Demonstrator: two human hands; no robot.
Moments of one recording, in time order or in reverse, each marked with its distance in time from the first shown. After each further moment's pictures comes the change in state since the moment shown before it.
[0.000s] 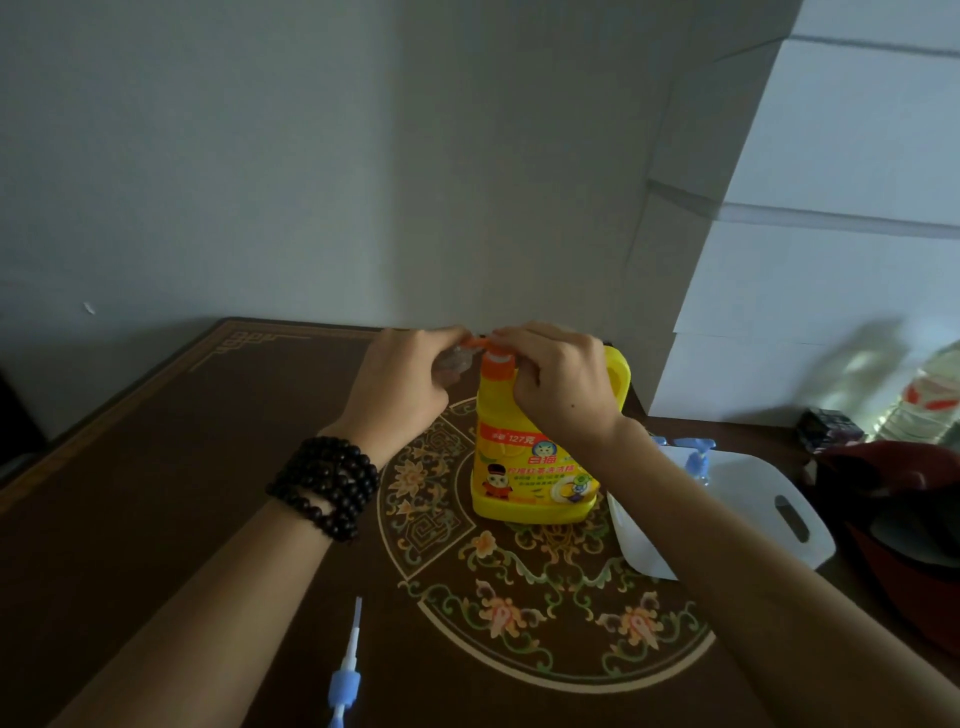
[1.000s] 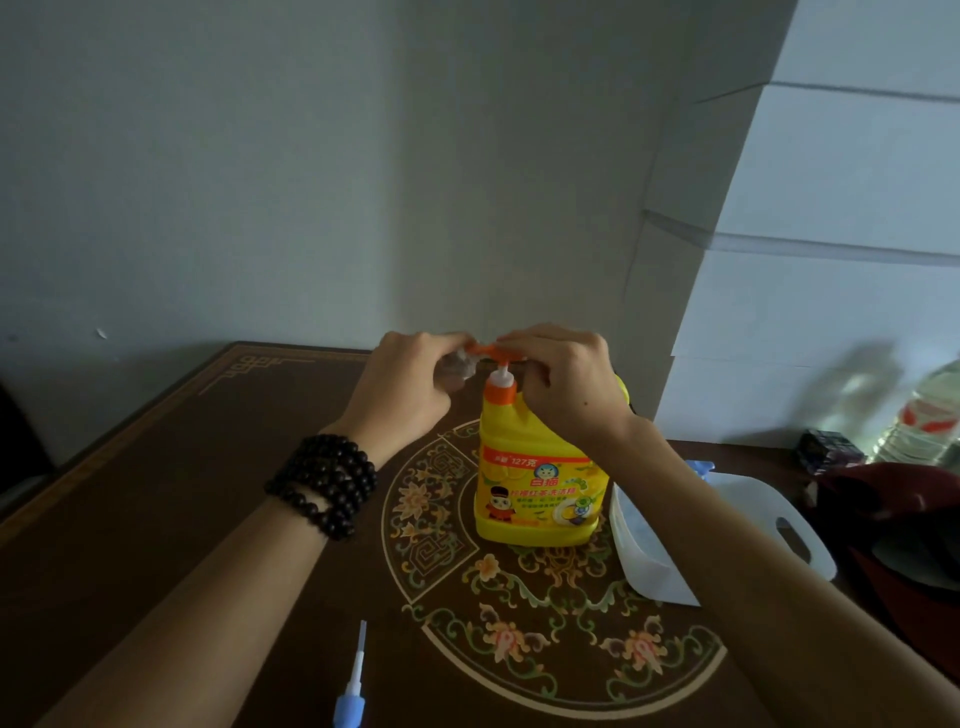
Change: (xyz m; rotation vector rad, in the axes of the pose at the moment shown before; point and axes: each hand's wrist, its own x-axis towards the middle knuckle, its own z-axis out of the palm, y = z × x) left_hand 0.013 0.006 -0.019 -0.043 -0.039 -0.024; right_hand 0.021 0.001 -0.015 0.038 -0.035 -0.032
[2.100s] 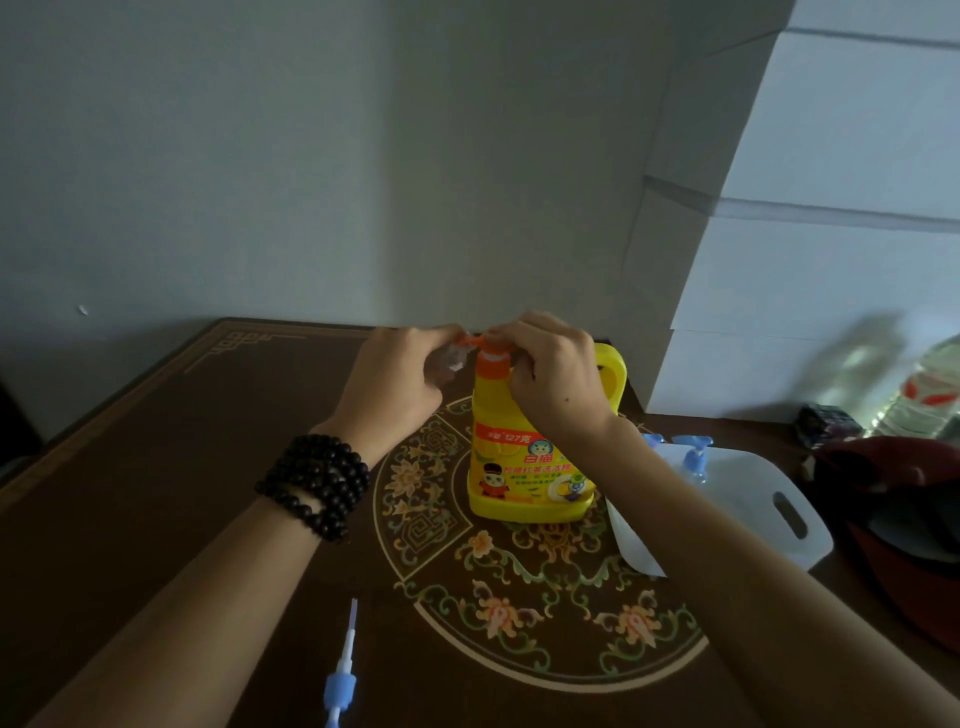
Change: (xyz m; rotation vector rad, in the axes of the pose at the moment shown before) left_hand -0.011 -0.009 0.018 0.000 0.023 0.026; right_hand -0.019 0.000 0.020 0.065 0.028 0.104
